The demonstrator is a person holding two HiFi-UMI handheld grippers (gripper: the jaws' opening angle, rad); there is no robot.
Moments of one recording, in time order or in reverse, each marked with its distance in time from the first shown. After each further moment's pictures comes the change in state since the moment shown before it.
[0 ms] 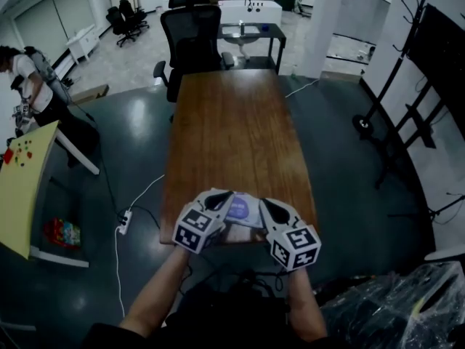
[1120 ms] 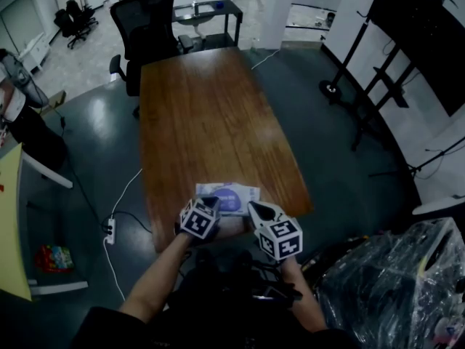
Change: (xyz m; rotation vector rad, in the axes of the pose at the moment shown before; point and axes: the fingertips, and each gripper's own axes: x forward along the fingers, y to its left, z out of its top) left arm 0.062 0.026 -0.150 0.070 0.447 -0.144; right arm 0.026 -0.008 -0.089 0.081 0.238 -0.175
